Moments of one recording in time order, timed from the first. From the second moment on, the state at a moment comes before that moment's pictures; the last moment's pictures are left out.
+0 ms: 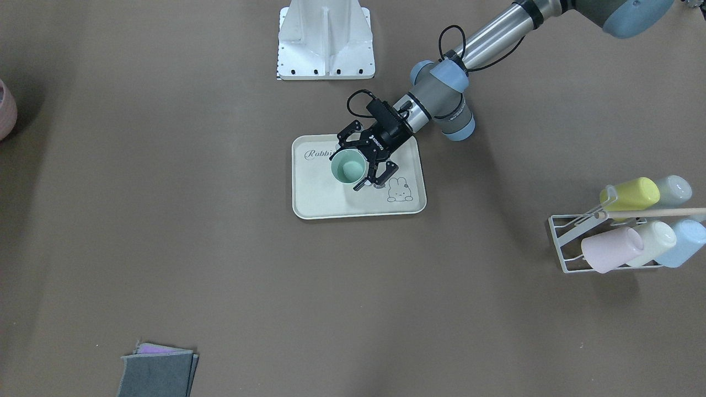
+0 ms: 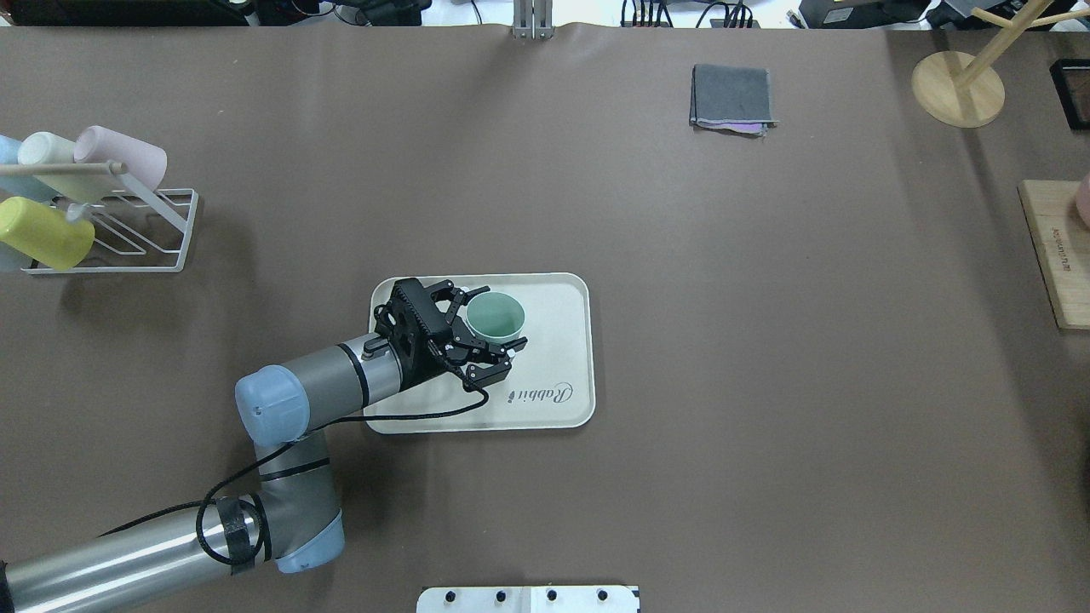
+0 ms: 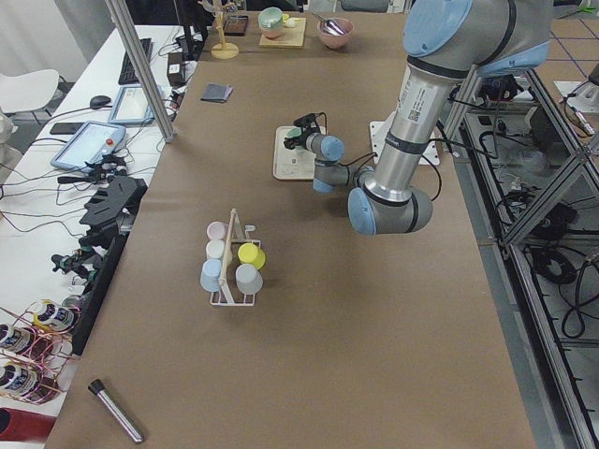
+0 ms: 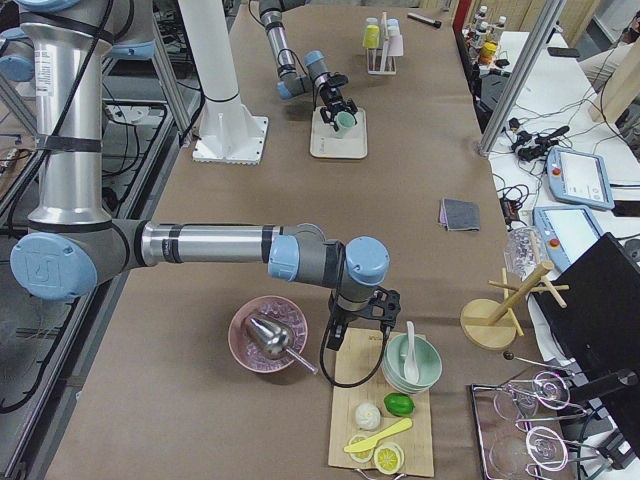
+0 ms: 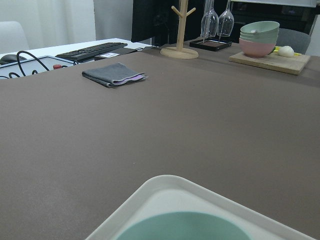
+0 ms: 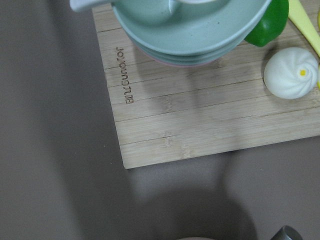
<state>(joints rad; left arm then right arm) -0.36 -2.12 -1.23 -3.16 -1.40 -0.43 1.54 -1.64 1.67 -1.73 2.36 0.15</state>
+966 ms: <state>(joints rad) -0.32 -1.95 -1.43 -3.16 -1.41 -0.43 1.54 -1.62 1.67 -1.73 2.36 0.15</state>
